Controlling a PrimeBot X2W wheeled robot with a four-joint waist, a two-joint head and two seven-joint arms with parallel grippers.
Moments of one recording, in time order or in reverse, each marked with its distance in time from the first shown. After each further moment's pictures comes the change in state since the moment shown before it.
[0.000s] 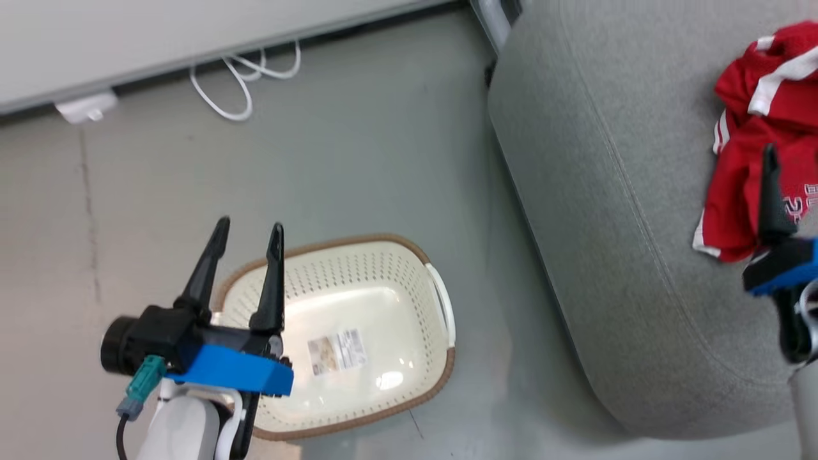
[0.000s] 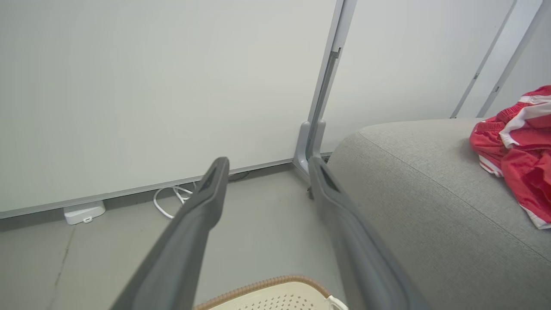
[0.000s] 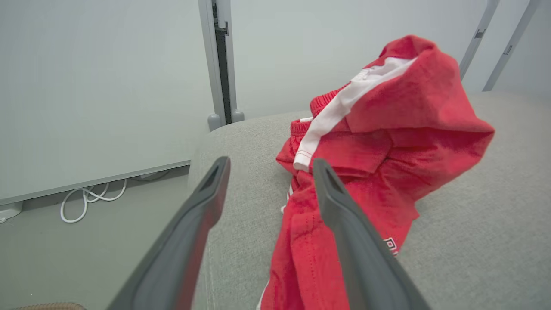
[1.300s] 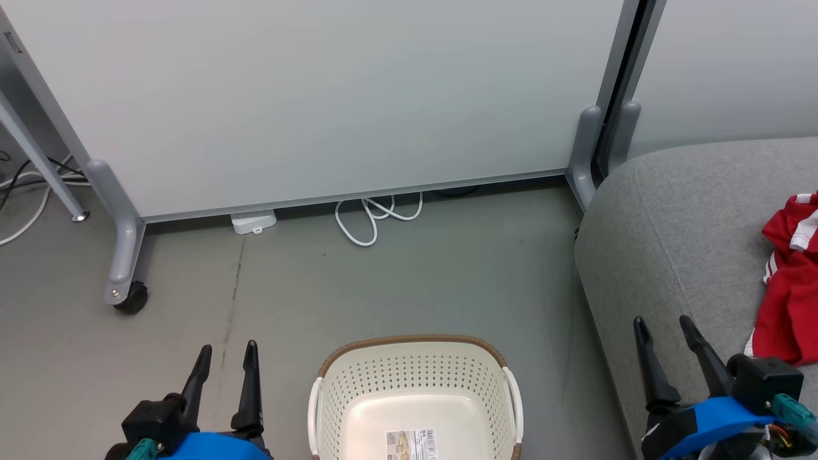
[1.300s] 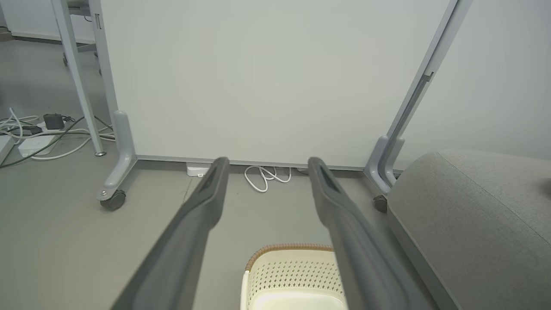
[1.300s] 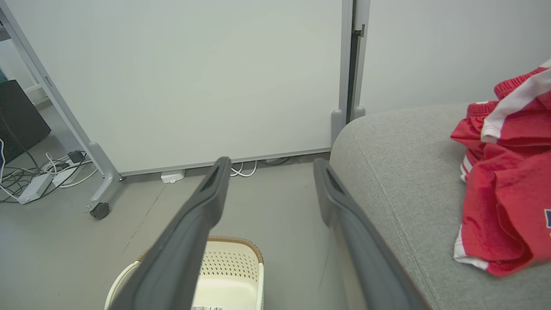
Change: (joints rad) left arm 0.199 -0.038 0.101 0.192 -0.071 0.000 0.000; right arm 0.528 0.253 0.057 -0.434 -0.097 0.000 0.163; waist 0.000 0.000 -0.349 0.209
